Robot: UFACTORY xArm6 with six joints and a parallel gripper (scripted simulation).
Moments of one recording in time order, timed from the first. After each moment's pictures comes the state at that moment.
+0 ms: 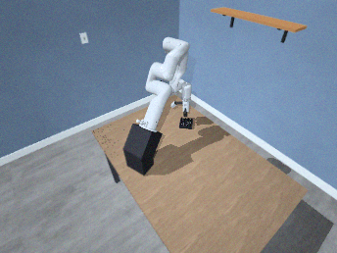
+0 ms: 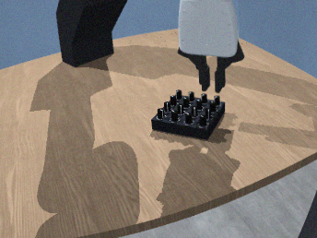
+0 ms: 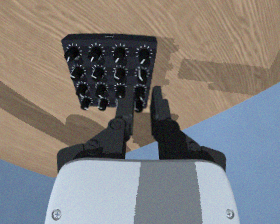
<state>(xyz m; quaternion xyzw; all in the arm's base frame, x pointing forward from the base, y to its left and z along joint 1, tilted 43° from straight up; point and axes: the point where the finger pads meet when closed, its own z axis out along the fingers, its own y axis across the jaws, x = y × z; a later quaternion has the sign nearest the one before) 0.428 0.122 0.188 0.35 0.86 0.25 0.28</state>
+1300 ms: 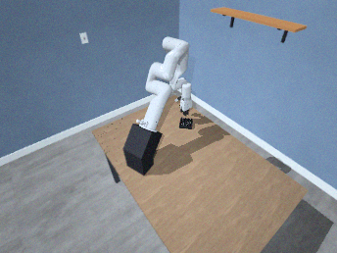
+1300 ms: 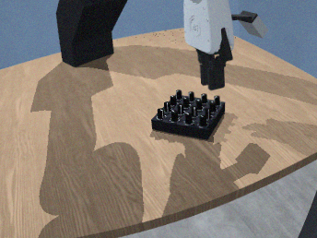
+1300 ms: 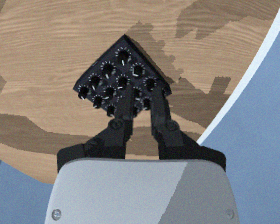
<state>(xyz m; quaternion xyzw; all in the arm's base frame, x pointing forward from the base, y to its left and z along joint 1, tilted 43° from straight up) 0.425 0.118 0.195 0.64 0.66 0.35 0.18</state>
